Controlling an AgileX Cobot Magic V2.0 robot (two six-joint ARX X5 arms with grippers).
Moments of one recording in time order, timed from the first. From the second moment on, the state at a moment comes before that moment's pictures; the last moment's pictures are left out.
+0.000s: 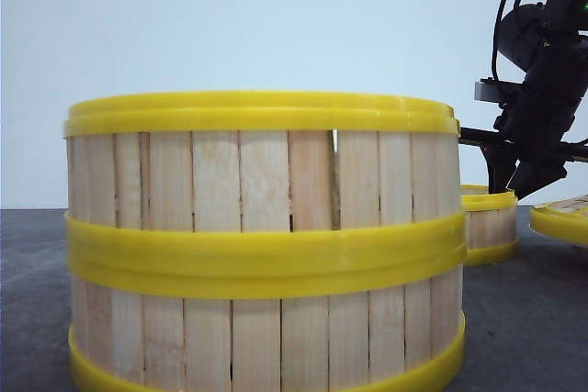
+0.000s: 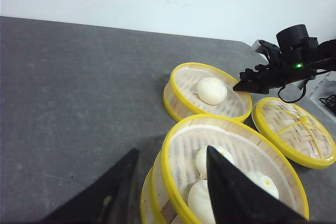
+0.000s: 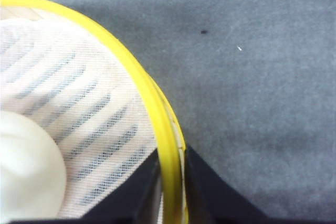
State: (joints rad) left arm -0.53 0.33 0.83 -0.75 0.01 -0.31; right arm 0.07 1.85 1.27 -0.30 -0.08 0.26
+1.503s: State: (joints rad) left arm -0.53 0.33 0.83 -0.75 0.01 -0.26; right arm 0.31 1.17 1.33 -0.80 -0.30 0.12
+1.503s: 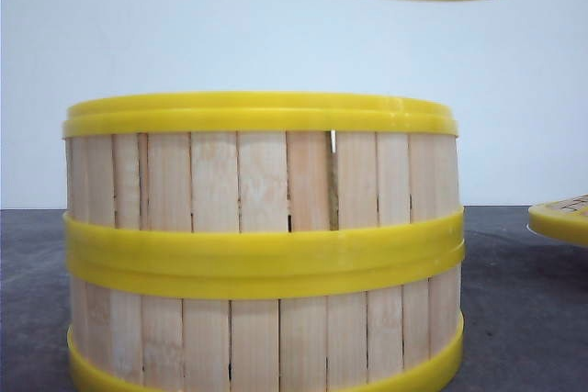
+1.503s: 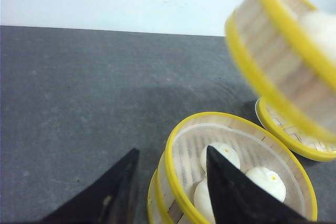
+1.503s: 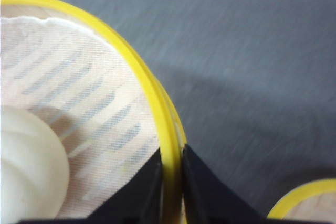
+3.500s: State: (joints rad) left arm -0.53 0.33 0.83 -0.78 0.01 -0.25; right arm 0.60 1.46 1.33 -0.82 -0.20 0.03
